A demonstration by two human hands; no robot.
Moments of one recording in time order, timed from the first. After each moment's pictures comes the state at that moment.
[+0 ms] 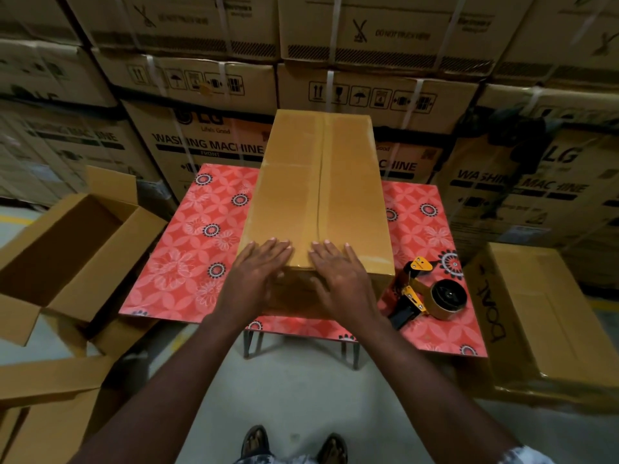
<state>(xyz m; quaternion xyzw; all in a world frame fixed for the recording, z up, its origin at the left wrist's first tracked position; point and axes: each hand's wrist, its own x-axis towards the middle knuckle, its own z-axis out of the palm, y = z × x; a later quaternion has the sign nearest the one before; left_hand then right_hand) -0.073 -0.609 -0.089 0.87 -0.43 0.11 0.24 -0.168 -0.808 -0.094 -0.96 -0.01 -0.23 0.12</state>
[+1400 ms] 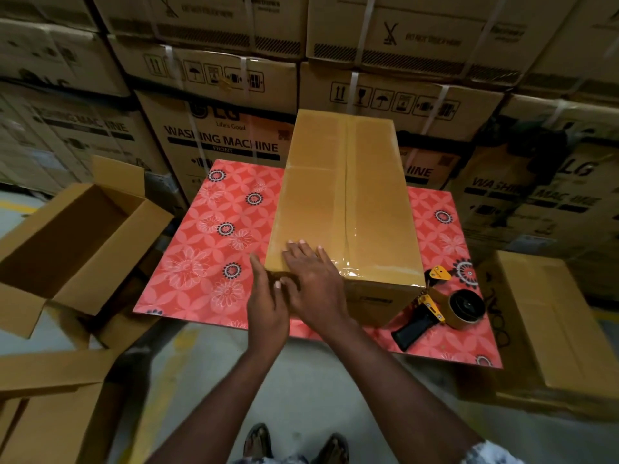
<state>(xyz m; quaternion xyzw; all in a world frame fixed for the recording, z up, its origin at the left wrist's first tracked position) -0.111 -0.602 -0.106 0.82 -0.08 0.02 0.56 -0.116 -0.719 -0.084 -0.96 -0.01 -0.20 0.20</state>
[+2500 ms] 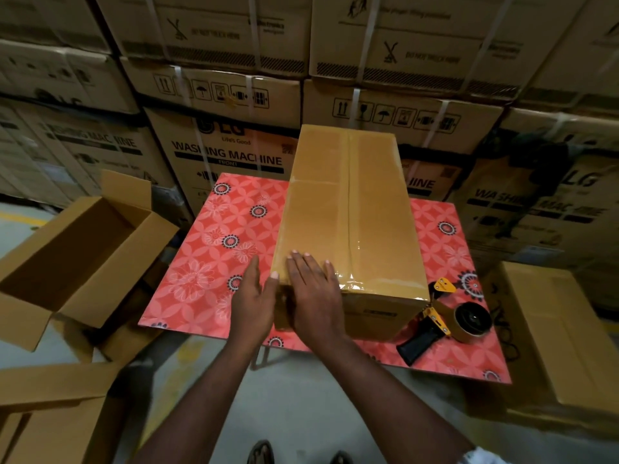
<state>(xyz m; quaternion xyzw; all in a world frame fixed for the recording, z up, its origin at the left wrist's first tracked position) -0.076 -0.582 -0.075 0.81 -0.03 -0.07 0.59 -0.119 -0.705 -0.081 -0.98 0.02 -0.17 0.13</state>
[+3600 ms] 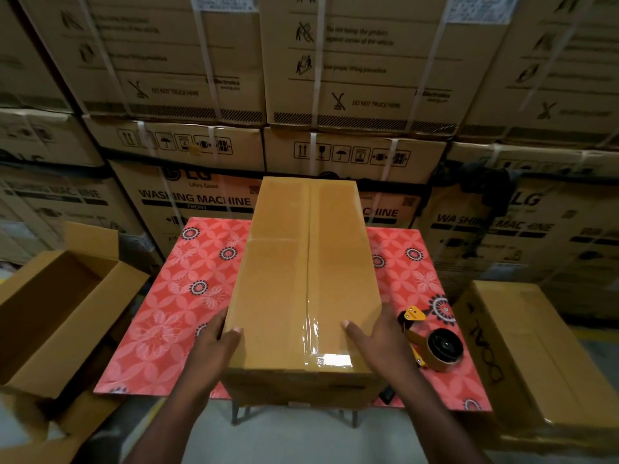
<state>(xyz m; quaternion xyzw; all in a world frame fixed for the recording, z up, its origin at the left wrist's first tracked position) -0.061 -0.576 -0.061 0.79 -0.02 -0.21 0.58 -0.186 -0.850 -0.060 -0.85 0.34 -0.06 0.39</state>
